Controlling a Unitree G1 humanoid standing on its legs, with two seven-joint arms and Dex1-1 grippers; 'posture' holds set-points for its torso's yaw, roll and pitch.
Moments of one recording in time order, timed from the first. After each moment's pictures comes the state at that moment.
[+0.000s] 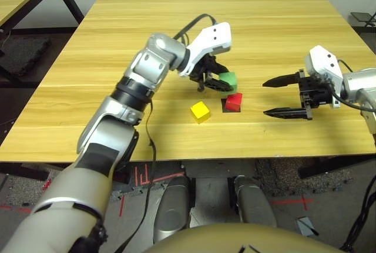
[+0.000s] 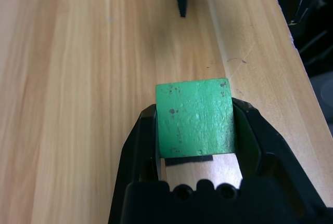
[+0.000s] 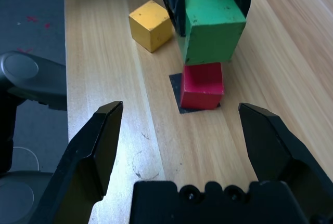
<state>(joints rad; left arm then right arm) -1.06 0.33 -0.45 0.51 -0.06 0.41 -1.35 -0.47 -0.82 0.05 0.00 0.34 0.43 1.38</state>
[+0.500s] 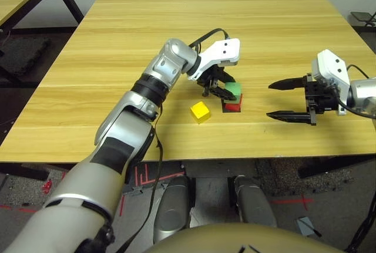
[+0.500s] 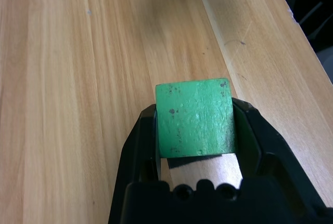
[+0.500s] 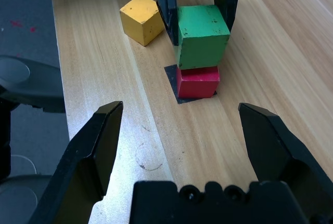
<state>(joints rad) -1.10 0.25 -0.43 0.79 0.00 0.15 -1.40 -0.37 -0.86 -0.01 -0.10 0.40 0.48 1.30</state>
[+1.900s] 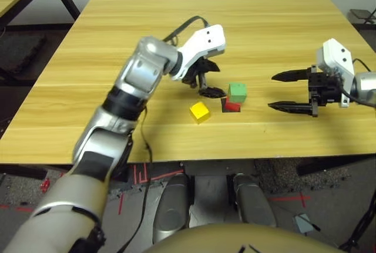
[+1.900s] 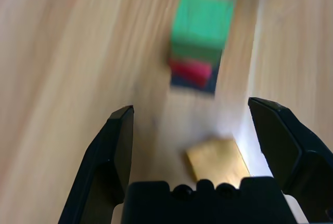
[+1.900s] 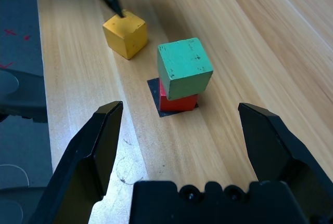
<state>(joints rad) -0.76 0.53 -0.33 -0.22 0.02 1.15 -1.15 -0.49 -0.85 0.04 0.01 0.40 0.46 1.30</state>
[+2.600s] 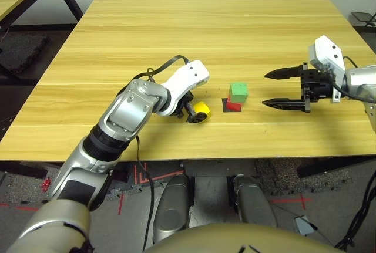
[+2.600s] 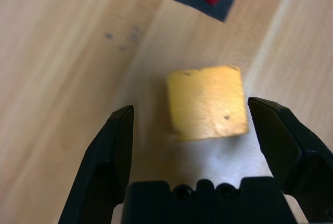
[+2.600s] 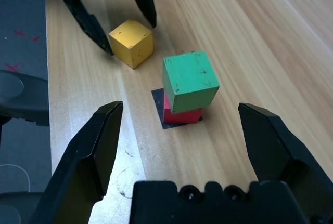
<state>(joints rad) -0.62 0.59 -0.43 -0.30 -0.13 1.25 -0.87 -0.52 -0.82 0.07 0.04 0.39 0.45 1.31</state>
